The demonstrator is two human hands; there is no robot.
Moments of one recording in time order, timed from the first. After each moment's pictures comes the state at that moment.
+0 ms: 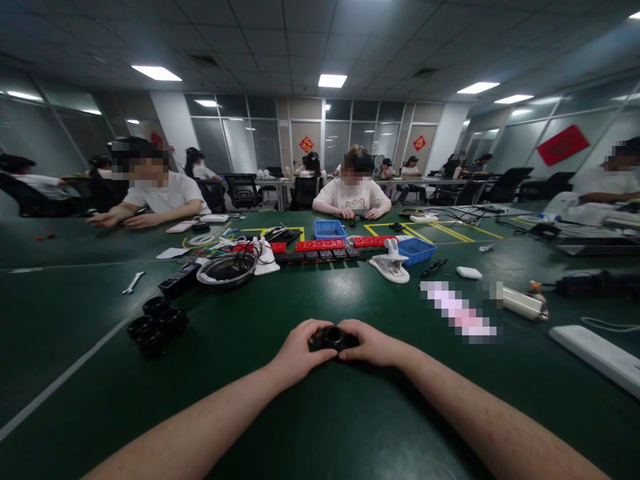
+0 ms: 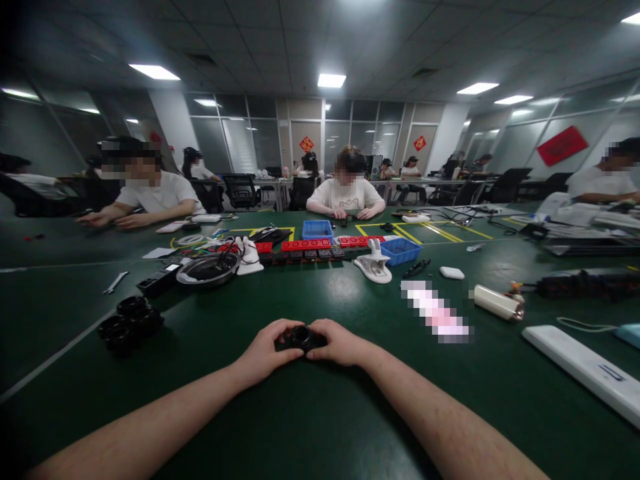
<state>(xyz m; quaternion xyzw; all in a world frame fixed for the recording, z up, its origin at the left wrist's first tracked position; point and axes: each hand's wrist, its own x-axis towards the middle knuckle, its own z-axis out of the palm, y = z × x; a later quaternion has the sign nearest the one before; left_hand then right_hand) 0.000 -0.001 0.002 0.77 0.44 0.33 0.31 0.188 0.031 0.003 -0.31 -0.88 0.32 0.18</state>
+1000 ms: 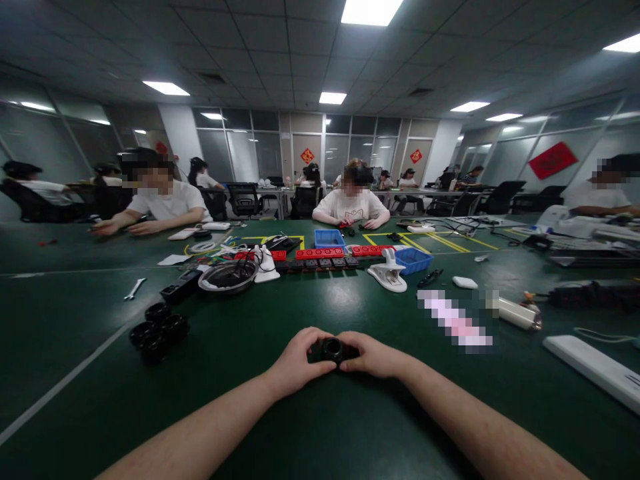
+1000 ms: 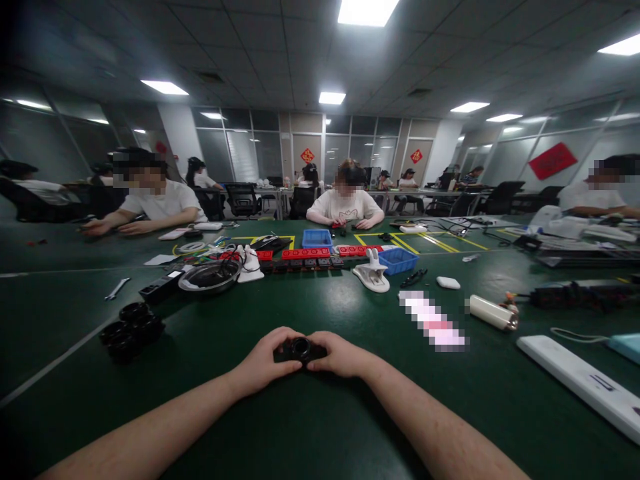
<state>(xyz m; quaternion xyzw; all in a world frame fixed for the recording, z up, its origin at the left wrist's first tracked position) -0.002 -0.007 0.009 0.80 0.41 0.31 0.30 0.191 0.022 0.007 -0.32 -0.84 0.42 0.17</state>
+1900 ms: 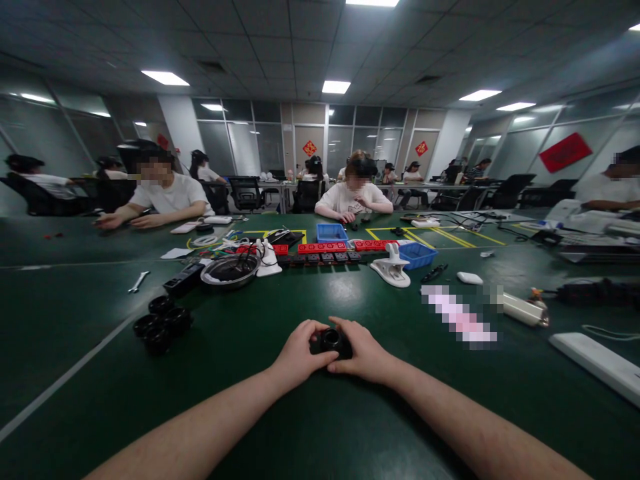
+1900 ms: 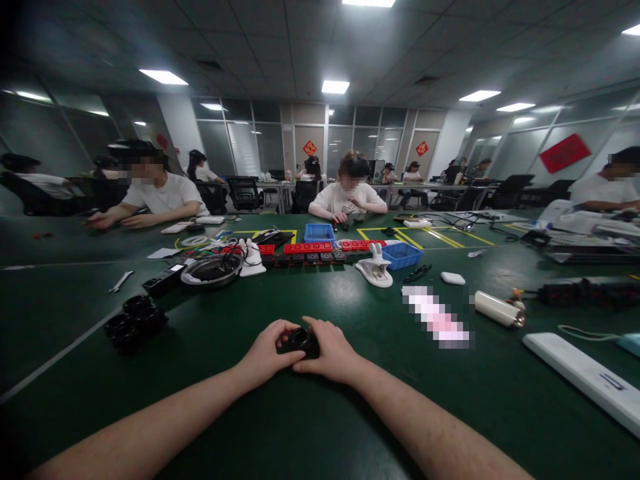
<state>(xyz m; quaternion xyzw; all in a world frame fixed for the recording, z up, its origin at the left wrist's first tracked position) 0.003 -0.004 -0.002 0.75 0.49 0.34 0.27 0.174 0.011 -0.003 -0.43 -0.85 0.21 0.22</state>
